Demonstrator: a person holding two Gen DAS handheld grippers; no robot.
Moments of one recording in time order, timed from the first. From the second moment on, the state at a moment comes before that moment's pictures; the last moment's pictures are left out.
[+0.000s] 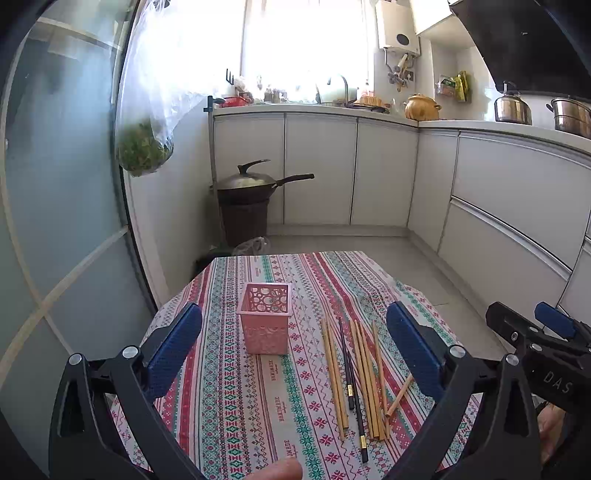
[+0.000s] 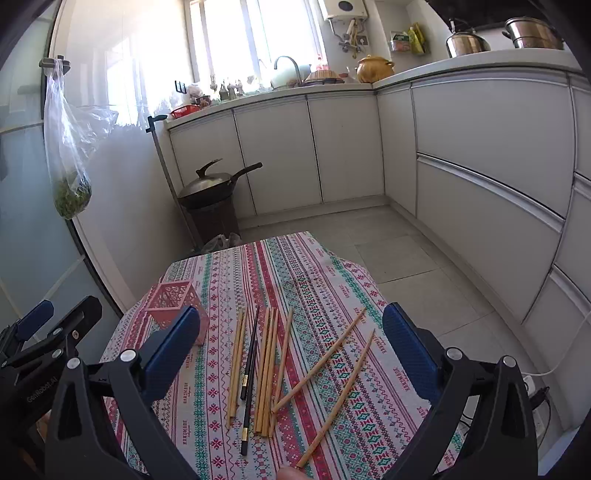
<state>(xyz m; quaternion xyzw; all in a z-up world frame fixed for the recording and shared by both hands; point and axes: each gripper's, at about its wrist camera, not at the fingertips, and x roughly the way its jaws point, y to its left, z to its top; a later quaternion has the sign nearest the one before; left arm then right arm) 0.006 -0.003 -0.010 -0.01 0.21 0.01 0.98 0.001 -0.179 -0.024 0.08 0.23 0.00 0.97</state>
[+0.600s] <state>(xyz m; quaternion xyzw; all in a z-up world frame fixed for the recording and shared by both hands) 0.007 -0.004 -0.012 -0.01 0.22 0.01 0.98 0.004 -0.181 -0.032 0.07 0.24 0.00 0.97</state>
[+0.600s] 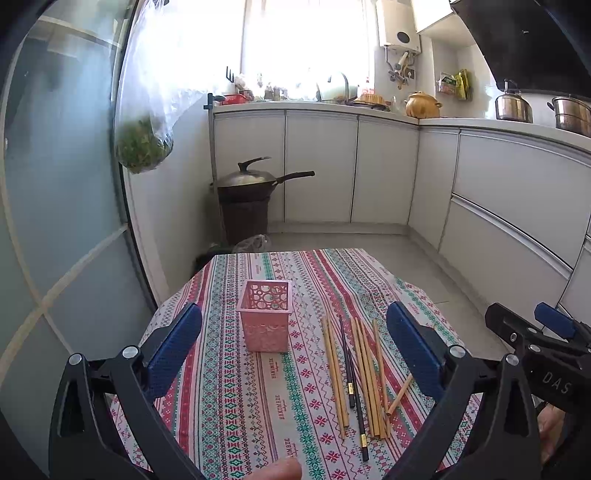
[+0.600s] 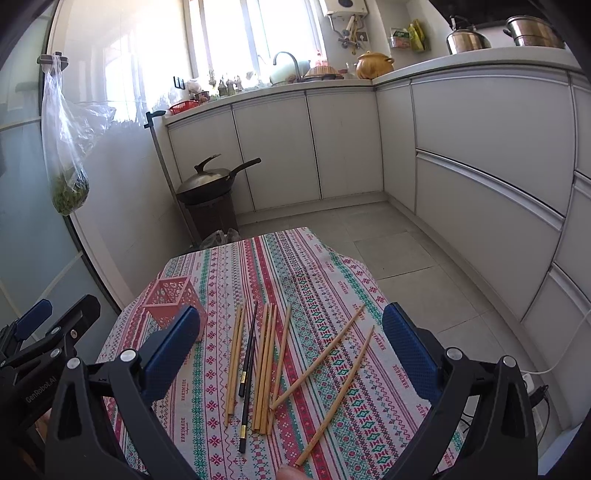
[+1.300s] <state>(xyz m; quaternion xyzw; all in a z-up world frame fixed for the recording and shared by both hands) 0.008 -0.003 -0.013 -0.01 0.22 0.01 0.98 0.004 -0.177 -0.031 0.08 0.24 0.00 0.97</state>
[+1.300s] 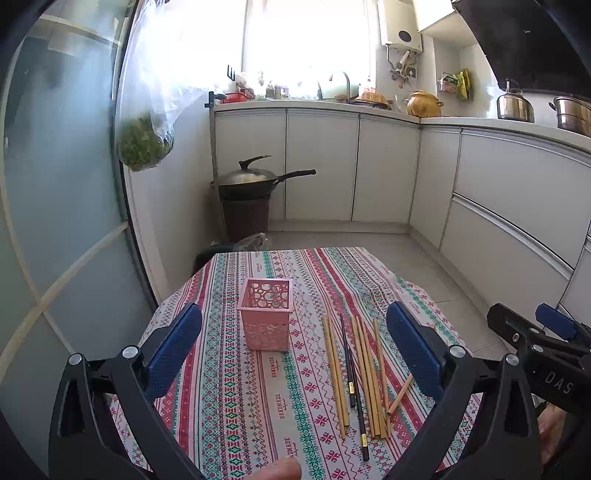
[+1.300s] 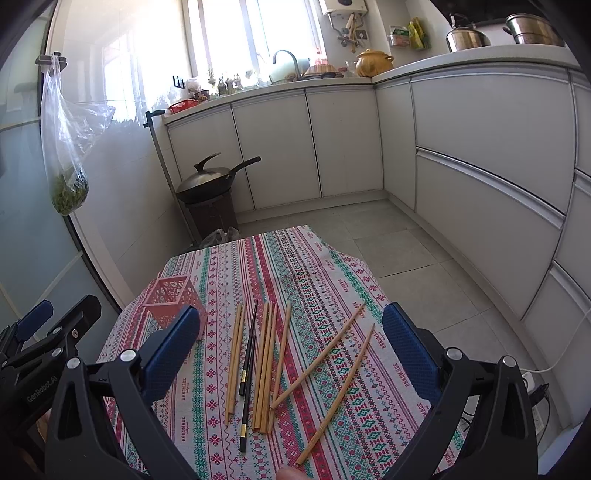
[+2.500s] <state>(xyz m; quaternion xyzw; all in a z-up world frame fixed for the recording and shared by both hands) 0.008 0.000 -0.016 -0.01 0.23 0.02 0.97 0.006 -0.179 -0.033 0.08 0.25 -0.01 0.96</state>
